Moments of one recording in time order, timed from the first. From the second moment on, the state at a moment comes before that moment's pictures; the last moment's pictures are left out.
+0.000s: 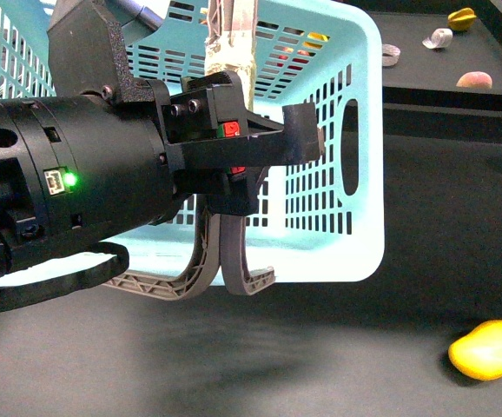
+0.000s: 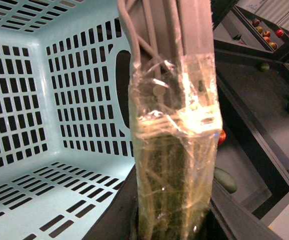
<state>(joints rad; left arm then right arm) -0.52 1.67 0.50 0.93 0.18 -0.39 0.00 0.00 0.01 0.00 0.00 0.00</state>
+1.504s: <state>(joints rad) -0.52 1.67 0.50 0.93 0.17 -0.38 -0.34 2.24 0.77 0.20 -0.19 -1.31</state>
